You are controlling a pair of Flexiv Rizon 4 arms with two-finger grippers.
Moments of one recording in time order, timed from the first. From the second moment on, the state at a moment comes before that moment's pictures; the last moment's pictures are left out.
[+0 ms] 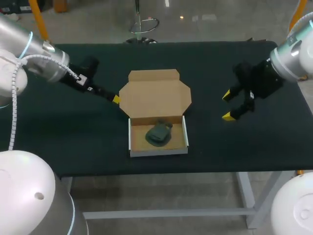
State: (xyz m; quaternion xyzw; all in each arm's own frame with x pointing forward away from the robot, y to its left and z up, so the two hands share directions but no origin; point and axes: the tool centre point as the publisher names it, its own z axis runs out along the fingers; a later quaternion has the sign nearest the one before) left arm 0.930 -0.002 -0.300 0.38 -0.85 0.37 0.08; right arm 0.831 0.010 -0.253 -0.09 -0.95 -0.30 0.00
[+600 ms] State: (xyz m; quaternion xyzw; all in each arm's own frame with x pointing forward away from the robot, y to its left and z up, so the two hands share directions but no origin) left arm 0.965 -0.007 -0.329 0.37 -0.82 0.42 0.11; right arm 0.874 0.023 -0.233 -0.04 -0.97 -0.26 0.03
